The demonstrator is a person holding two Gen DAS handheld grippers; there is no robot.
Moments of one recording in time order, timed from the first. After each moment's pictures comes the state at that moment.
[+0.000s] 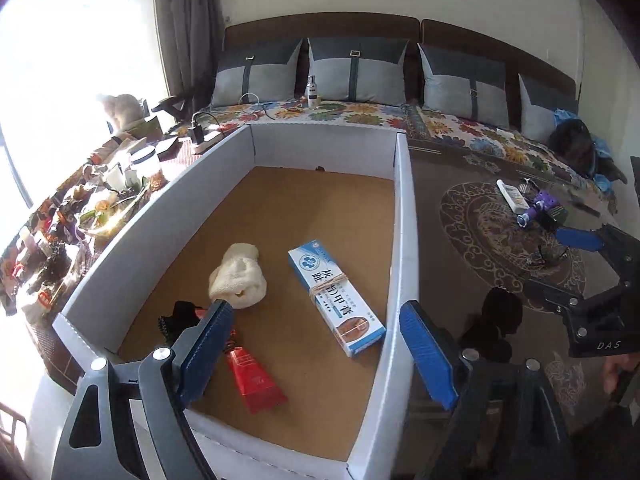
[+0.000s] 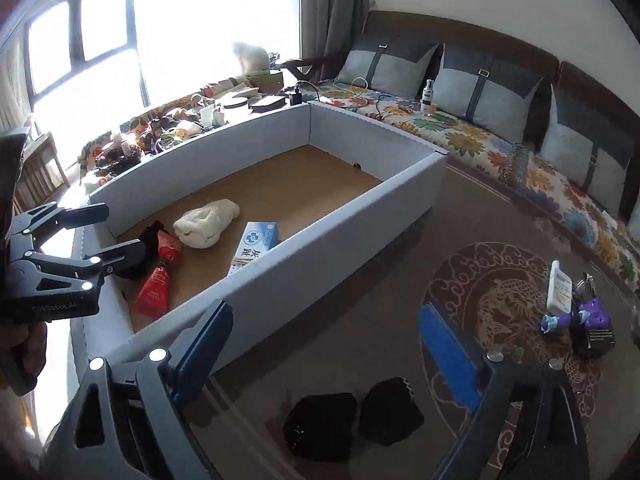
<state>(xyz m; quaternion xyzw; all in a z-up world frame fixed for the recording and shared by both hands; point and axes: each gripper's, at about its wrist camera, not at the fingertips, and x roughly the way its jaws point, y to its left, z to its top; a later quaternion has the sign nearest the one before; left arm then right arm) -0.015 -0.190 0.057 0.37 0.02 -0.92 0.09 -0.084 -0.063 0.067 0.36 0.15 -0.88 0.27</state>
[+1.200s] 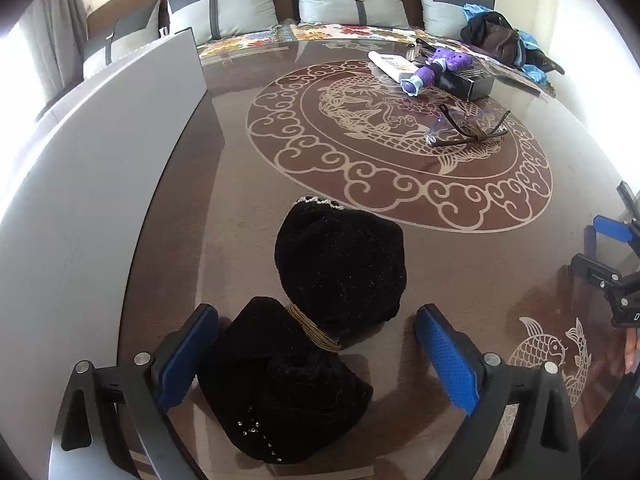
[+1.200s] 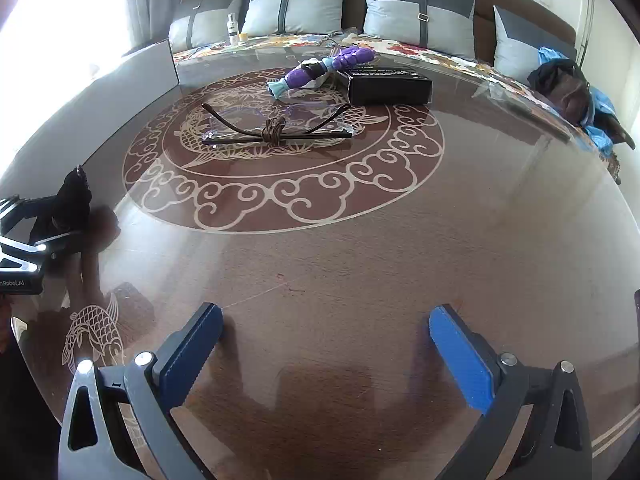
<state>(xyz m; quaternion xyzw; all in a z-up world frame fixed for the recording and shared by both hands) -0.106 -0.042 -0.071 0.49 -0.04 -0.87 -0.06 -0.061 0.196 -0.047 0.46 0.04 -0.89 0.06</state>
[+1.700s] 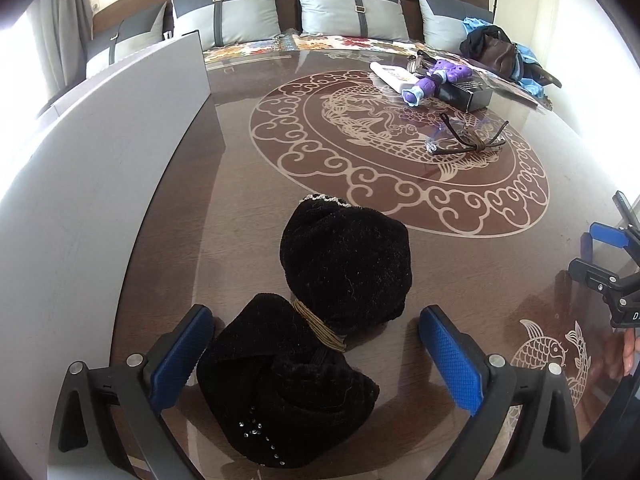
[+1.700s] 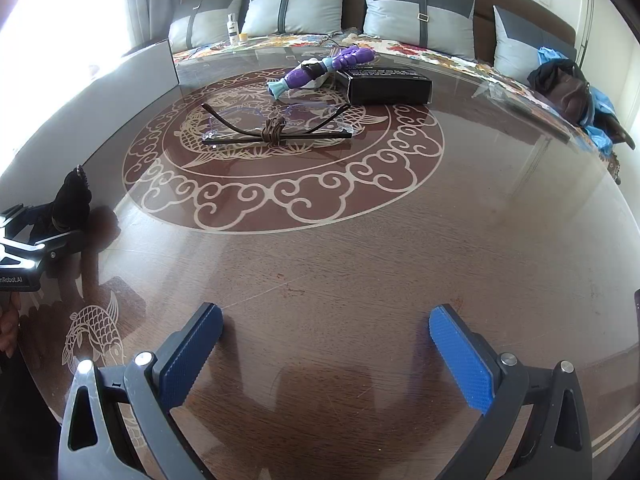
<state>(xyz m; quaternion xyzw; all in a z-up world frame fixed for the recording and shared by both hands) -0.101 -0.042 -0.073 0.46 -0.03 -0.88 -0.07 -0.060 0.197 -0.046 0.46 0.04 -0.89 0.06</state>
